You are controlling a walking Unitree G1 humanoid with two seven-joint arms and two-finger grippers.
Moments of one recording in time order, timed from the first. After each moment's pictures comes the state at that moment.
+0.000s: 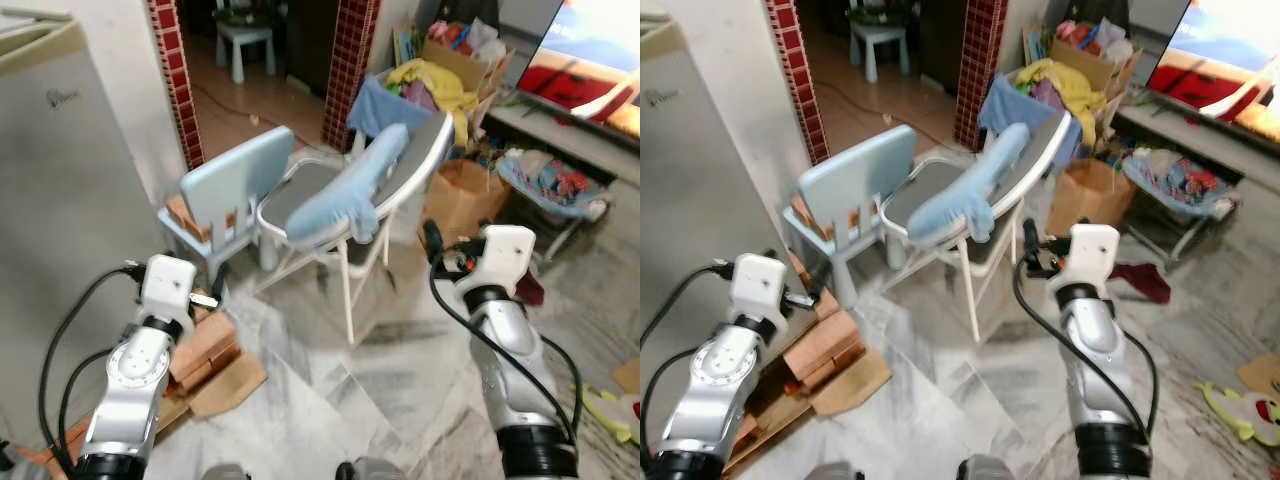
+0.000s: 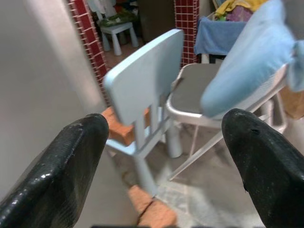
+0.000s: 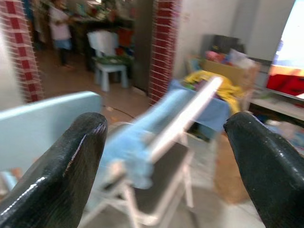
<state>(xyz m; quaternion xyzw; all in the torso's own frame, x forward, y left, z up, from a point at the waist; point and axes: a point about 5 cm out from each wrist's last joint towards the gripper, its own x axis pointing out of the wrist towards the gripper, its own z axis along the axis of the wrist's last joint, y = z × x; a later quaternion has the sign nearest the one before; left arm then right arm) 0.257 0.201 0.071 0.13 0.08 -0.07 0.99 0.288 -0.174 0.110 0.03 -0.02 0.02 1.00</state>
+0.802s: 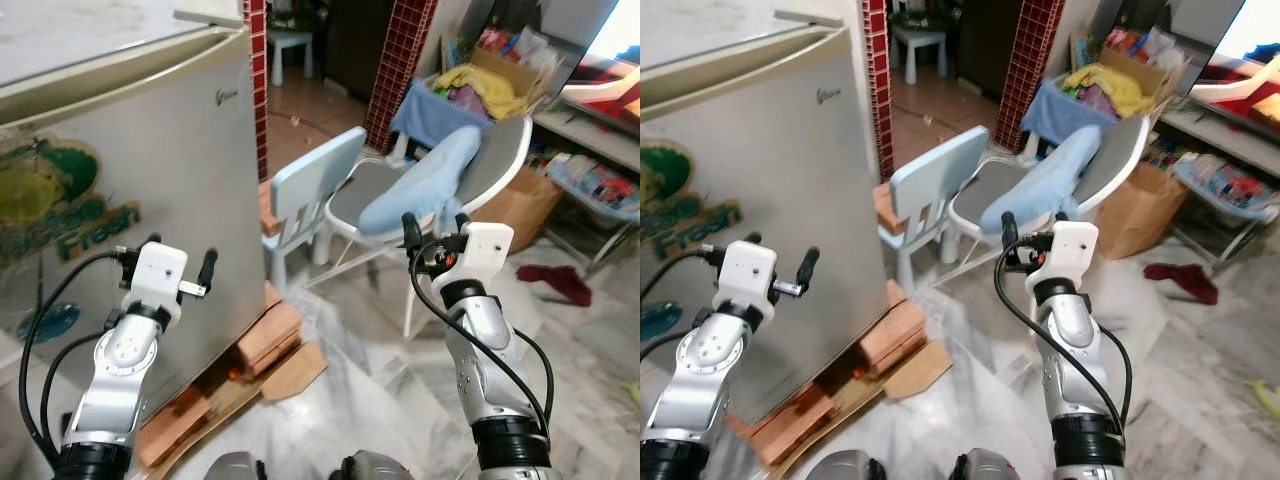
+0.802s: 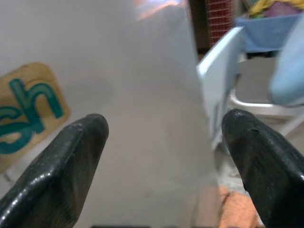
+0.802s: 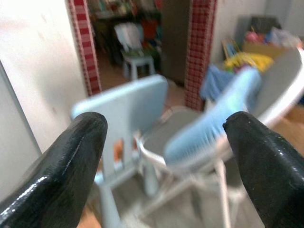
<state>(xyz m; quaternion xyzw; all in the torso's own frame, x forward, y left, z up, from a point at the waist) 0.270 0.190 0.101 0.16 0.01 -0.07 0.98 0.292 -0.168 0.098 0.04 -0.01 0.02 1.00</state>
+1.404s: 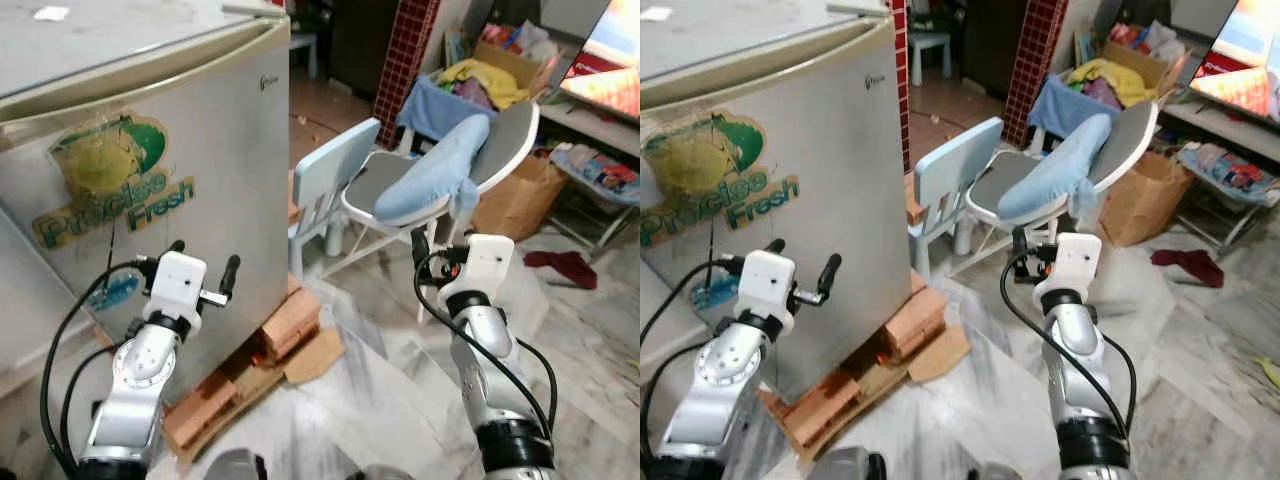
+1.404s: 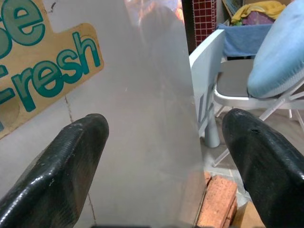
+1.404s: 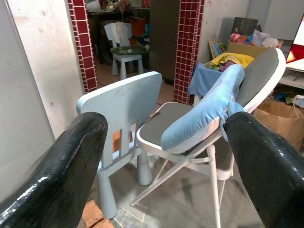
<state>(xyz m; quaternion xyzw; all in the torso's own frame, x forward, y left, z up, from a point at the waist) 0.259 0.183 0.089 0.14 0.03 -0.08 0.99 0.291 -0.172 0.089 0.04 0.00 -0.01 1.00</state>
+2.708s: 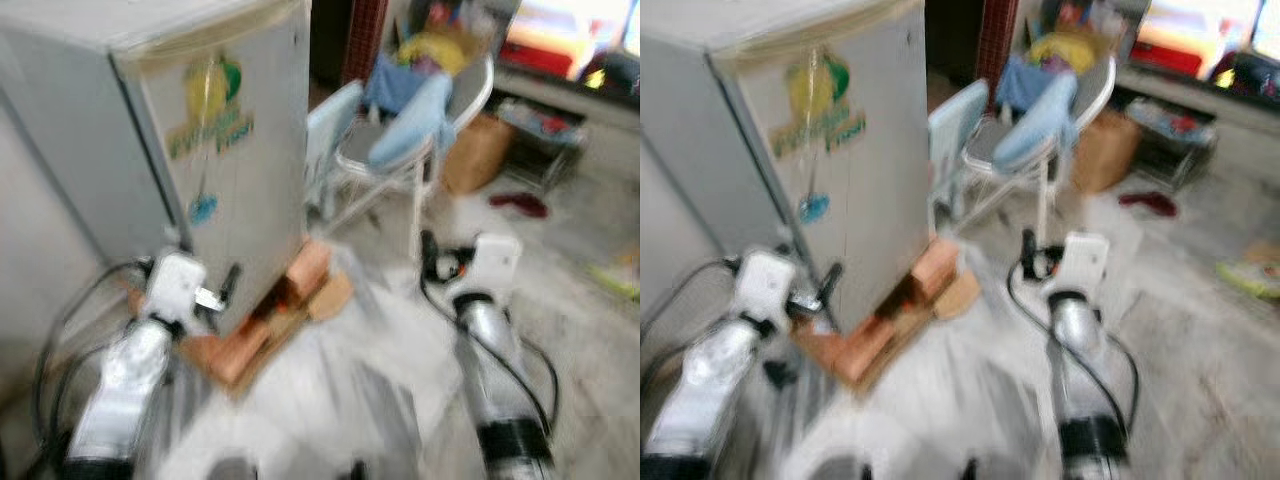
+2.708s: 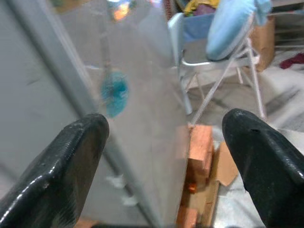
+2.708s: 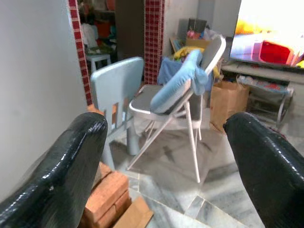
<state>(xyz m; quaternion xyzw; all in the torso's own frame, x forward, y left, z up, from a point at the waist) 0.262 0.205 0.083 0.15 0.05 -0.10 0.98 0.291 -0.175 0.084 0.03 0.00 -0.02 1.00</state>
